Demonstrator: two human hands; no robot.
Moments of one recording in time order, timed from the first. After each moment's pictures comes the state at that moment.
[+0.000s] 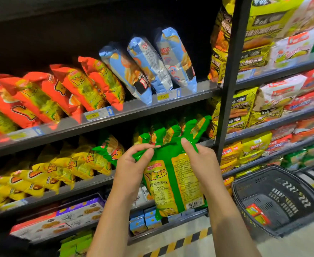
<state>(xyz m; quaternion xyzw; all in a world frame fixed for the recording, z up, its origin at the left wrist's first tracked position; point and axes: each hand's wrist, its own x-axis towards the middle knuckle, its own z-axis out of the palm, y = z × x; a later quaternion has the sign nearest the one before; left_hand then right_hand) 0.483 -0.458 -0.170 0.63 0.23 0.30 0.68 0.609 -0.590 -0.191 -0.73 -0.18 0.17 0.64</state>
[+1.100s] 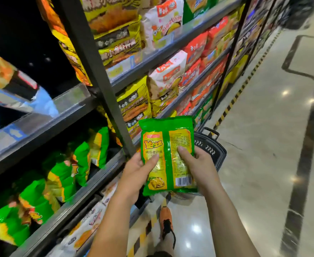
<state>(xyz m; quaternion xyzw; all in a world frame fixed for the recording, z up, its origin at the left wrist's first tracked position) 0.785 -0.561 -0.276 0.61 0.17 -0.09 0.77 0.813 -0.748 -0.285 -0.69 0.08 0.09 0.72</state>
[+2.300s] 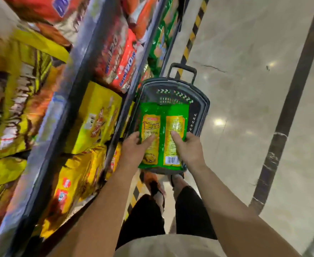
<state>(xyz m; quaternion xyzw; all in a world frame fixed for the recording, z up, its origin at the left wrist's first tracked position) 1.109 -0.713 -0.588 0.77 0.26 -0.30 0.50 1.070 -0.888 -0.590 -0.71 0.39 0.16 0.57</state>
